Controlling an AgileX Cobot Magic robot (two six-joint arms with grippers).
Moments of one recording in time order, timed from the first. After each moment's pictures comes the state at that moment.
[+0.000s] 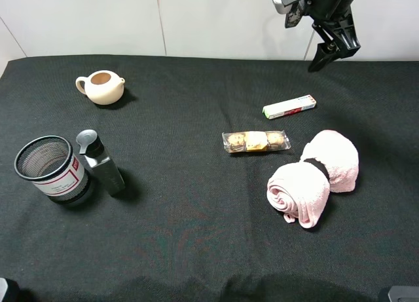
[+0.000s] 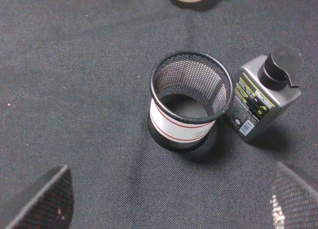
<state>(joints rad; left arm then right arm) -0.11 0.00 -0.54 0.07 1.18 -0.18 0.39 1.82 -1.53 -0.04 1.04 -1.48</state>
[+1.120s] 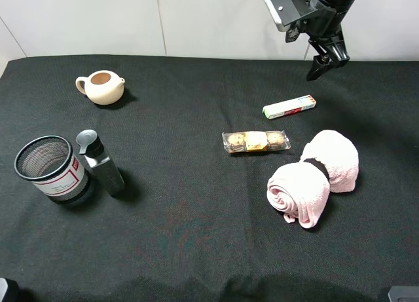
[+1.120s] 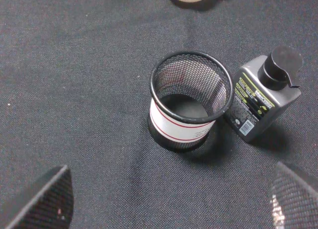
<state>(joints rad) -0.11 0.00 -0.54 0.07 1.18 -0.18 0.31 2.00 -1.62 -0.01 1.00 -1.56</state>
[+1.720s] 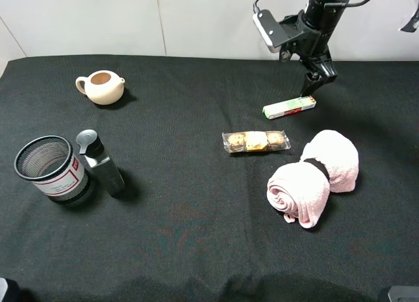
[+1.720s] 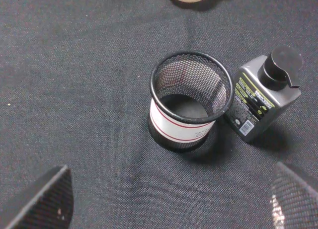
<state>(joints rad) -0.11 0.00 -0.54 0.07 1.18 -0.18 0.31 2.12 -1.65 -0.01 1.01 -1.57</state>
